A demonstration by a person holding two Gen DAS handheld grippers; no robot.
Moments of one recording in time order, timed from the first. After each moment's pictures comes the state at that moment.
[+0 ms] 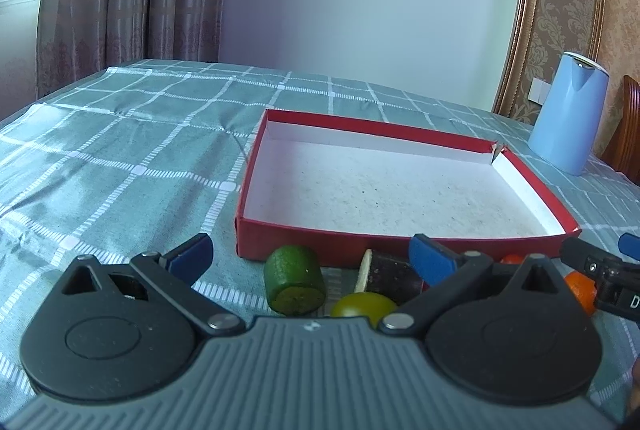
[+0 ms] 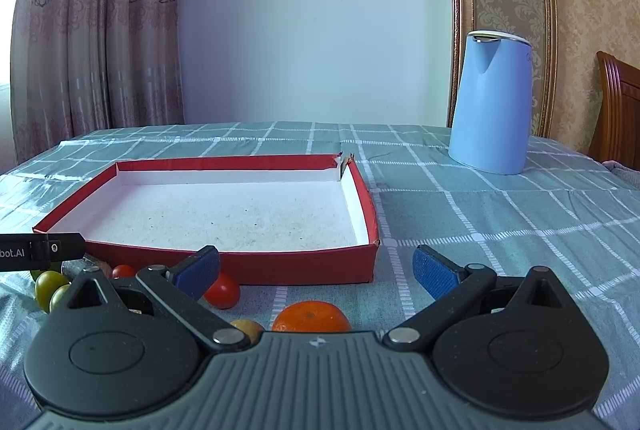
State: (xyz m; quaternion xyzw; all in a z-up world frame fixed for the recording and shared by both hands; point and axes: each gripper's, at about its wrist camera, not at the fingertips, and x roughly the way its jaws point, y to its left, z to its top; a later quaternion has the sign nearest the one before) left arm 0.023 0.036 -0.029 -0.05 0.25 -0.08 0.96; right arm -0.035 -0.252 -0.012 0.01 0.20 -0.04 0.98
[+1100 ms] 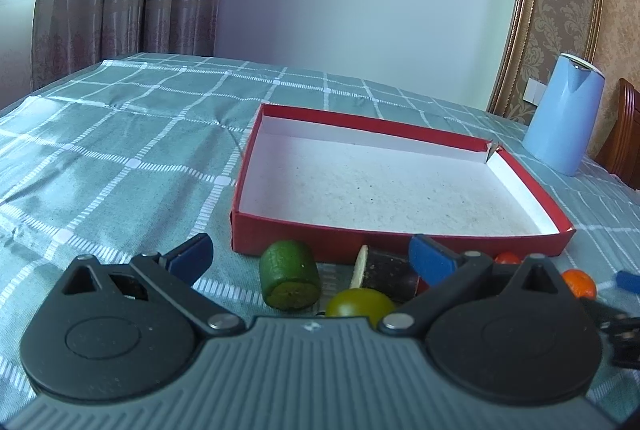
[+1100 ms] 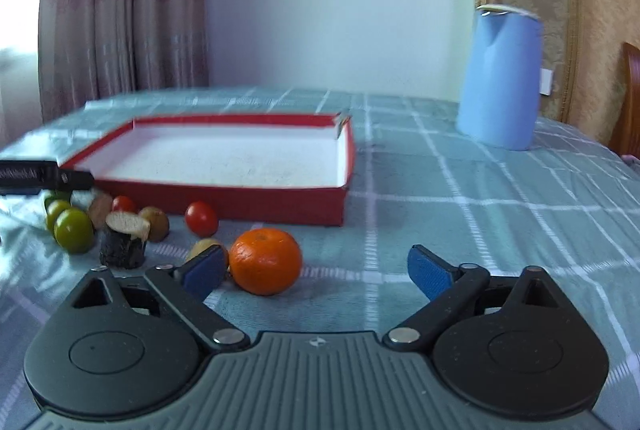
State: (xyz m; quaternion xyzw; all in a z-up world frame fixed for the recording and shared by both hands) left arm 0.022 0.038 -0.030 -0.06 0.26 -0.09 0.96; right arm -0.049 -0.288 -0.027 -0.01 0.28 0.03 0.96
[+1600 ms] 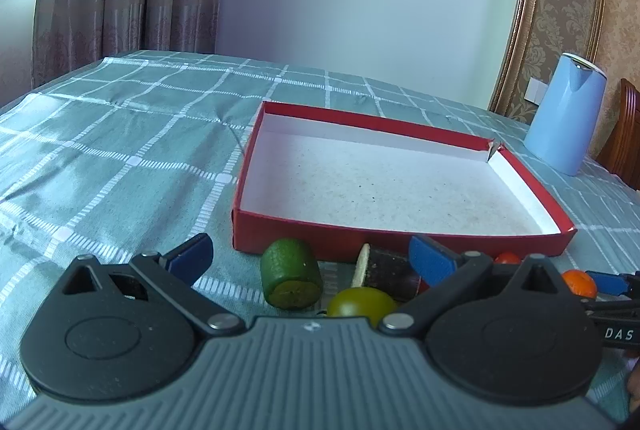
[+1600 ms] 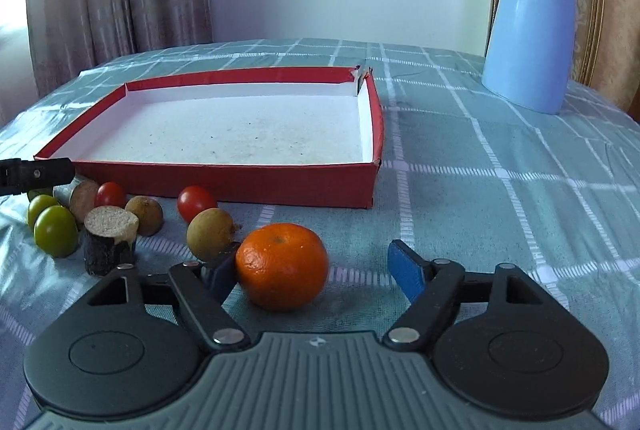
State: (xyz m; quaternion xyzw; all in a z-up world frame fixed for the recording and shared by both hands) left arm 0.022 0.039 -0.030 -0.07 0.26 -0.08 0.96; right arm -0.018 -0.280 -0.032 -0.01 0.33 0.01 0.94
